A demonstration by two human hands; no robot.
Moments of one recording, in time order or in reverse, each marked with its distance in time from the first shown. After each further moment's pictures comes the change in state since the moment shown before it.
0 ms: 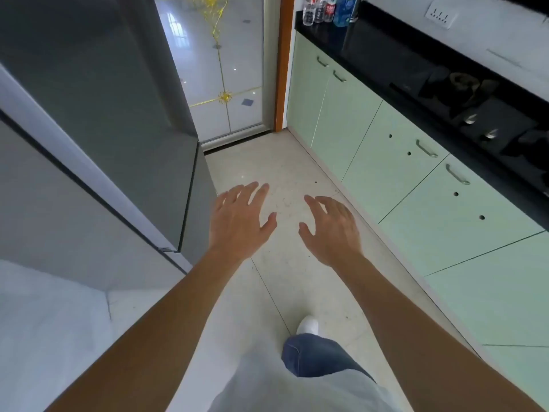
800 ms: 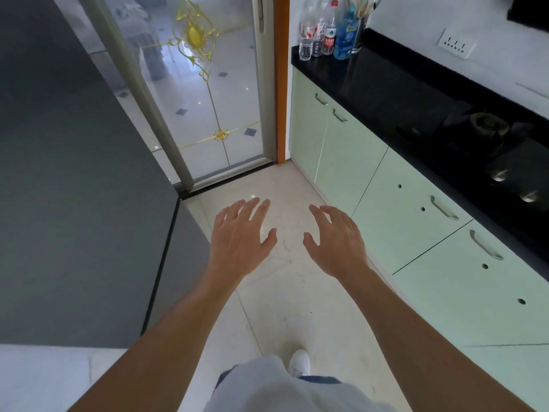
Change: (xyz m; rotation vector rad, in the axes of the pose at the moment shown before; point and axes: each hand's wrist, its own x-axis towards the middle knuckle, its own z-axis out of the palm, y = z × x) left_hand 0.252 0.041 0.041 0.072 0.037 -0.022; right_hand 0.248 0.116 -0.004 0.073 0.035 -0.014
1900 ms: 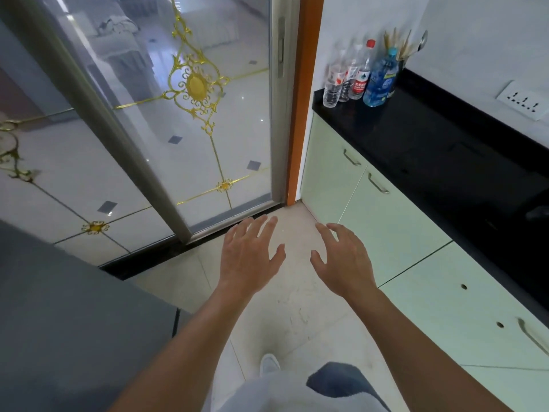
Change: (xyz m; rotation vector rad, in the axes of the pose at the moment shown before) left_hand 0.366 -0.161 0.077 -0.109 -0.079 -0.024; right_hand 0.390 -0.048 0.077 -0.045 -0.118 0.065
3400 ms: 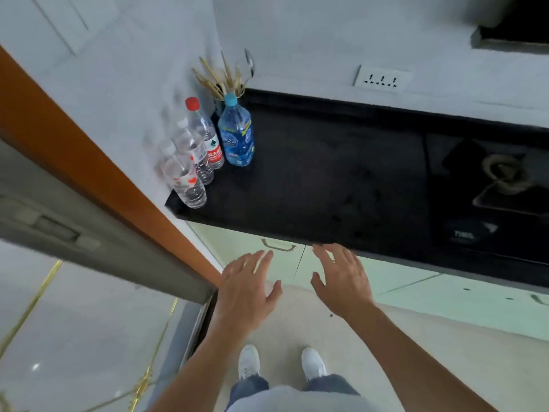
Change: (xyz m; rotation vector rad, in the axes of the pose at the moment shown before) left_hand 0.526 0.079 0.136 -0.072 -0.352 0.773; right_hand 0.373 0.157 0.018 0.017 0.190 0.755
